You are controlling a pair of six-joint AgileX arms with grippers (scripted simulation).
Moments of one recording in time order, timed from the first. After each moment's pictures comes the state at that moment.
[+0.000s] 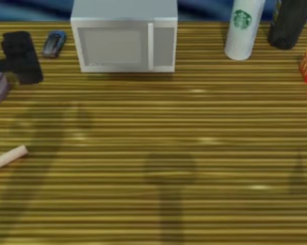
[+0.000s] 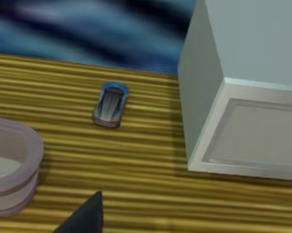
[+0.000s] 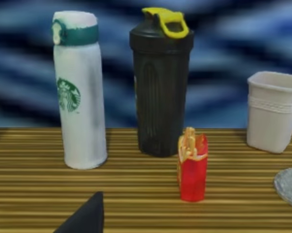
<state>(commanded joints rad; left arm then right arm) -0.29 0.91 0.80 -0.29 -0.18 -0.24 0.00 0.00 0.00 0.00 0.00 0.00</state>
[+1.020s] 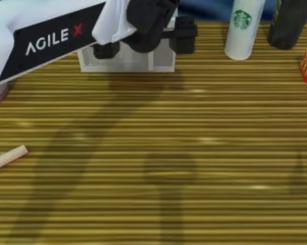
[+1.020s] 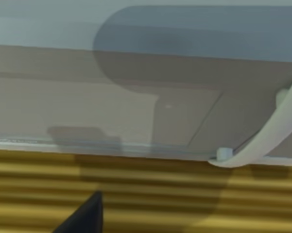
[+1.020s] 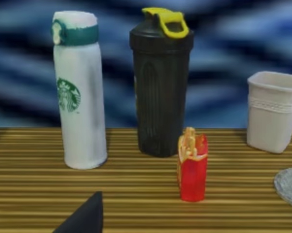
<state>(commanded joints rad) -0.64 2.08 1.76 -0.64 -0.39 -0.53 0.00 0.00 0.00 0.00 0.00 0.00</state>
